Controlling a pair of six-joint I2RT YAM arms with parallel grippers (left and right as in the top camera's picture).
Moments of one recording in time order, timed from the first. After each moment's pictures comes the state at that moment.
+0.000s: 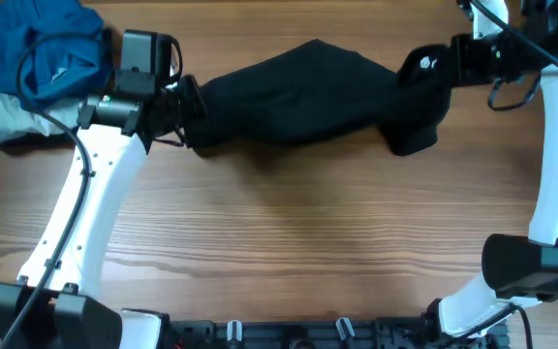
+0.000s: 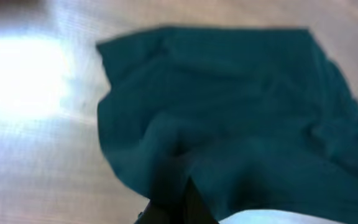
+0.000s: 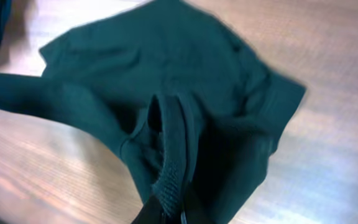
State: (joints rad) left arm -0.17 1.55 1.41 -0.89 0.08 -0.53; right arm -0.09 1.82 2.14 -1.52 -0.37 -0.21
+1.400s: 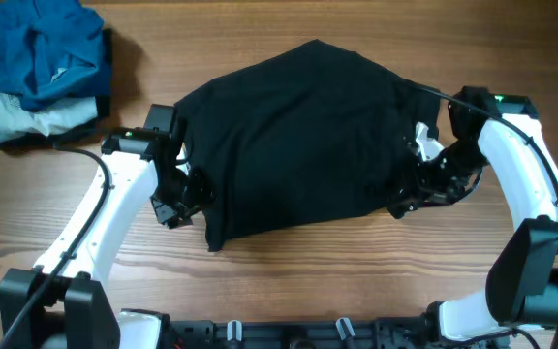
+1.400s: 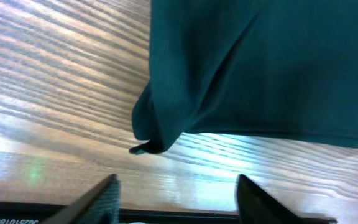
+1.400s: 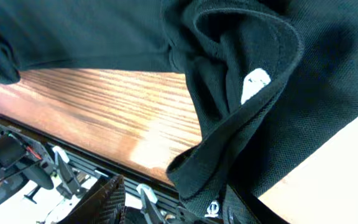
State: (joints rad) left arm -0.17 1.52 1.06 -1.17 0.27 -0.60; right arm -0.08 1.68 1.22 -1.38 -0.40 -0.17
